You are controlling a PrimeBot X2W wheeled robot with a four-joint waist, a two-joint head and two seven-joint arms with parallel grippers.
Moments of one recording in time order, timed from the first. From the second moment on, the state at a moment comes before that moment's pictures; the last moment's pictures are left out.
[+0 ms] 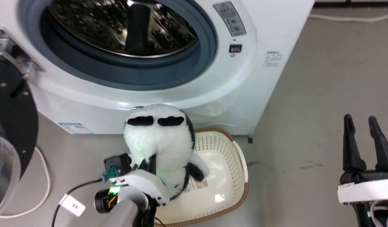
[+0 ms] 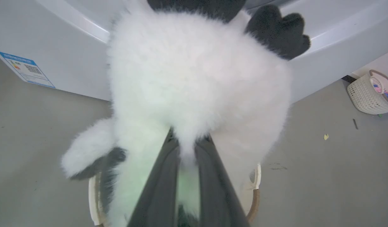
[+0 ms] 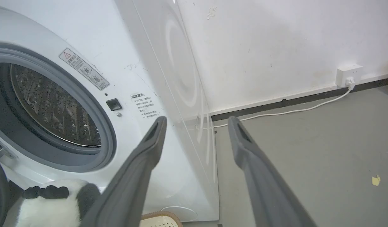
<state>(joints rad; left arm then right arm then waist) -0.43 0.11 -0.46 0.73 -0.76 0.09 -0.26 -0.07 -0.07 -0.13 -0.13 0.36 0.13 -0.11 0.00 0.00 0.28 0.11</state>
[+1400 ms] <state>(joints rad) -0.76 0.20 -0.19 0.54 -0.45 0.13 -0.26 -0.06 -0.05 -0.15 -0.21 0.36 0.13 -0.09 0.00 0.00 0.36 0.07</state>
